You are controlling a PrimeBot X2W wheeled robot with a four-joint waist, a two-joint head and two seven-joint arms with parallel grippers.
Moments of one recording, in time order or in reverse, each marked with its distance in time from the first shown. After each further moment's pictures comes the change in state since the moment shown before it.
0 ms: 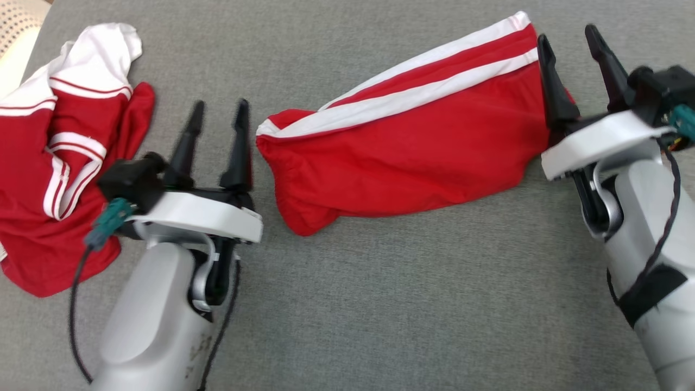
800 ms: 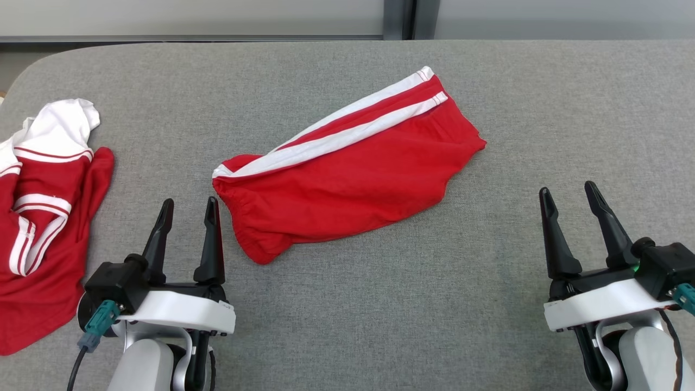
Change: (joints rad) left arm 0.333 -0.013 0.196 -0.170 0.227 -0.025 -0.002; right arm 0.643 0.080 -0.200 -0.548 -0.092 -0.001 0.074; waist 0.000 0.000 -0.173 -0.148
